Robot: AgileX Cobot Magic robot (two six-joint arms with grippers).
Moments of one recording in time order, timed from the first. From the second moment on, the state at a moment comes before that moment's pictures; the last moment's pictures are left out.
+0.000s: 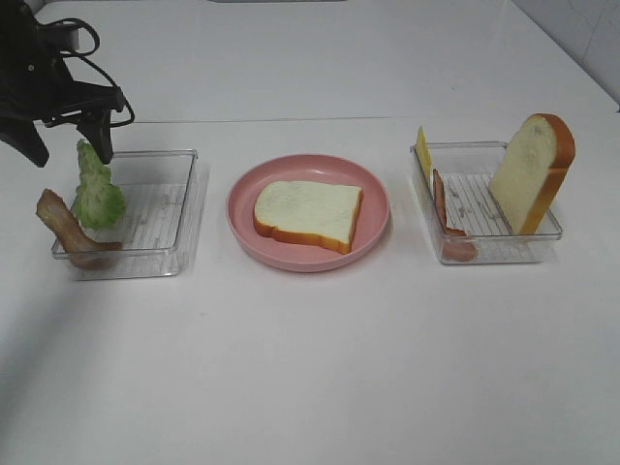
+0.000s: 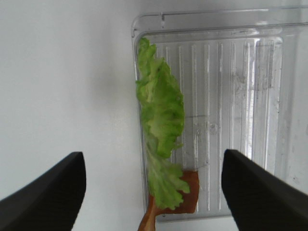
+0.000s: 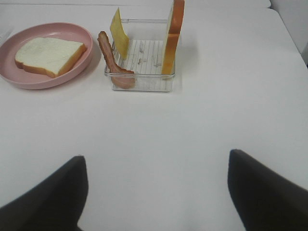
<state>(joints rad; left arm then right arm) -0.07 2.24 -1.90 -0.09 1.13 -0.08 0.04 0.00 -0.50 0.10 1.07 -0.08</state>
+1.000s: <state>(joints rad) -0.07 2.28 -1.90 -0.09 1.09 -0.08 0.04 0.00 -0.50 0.10 1.07 -0.08</state>
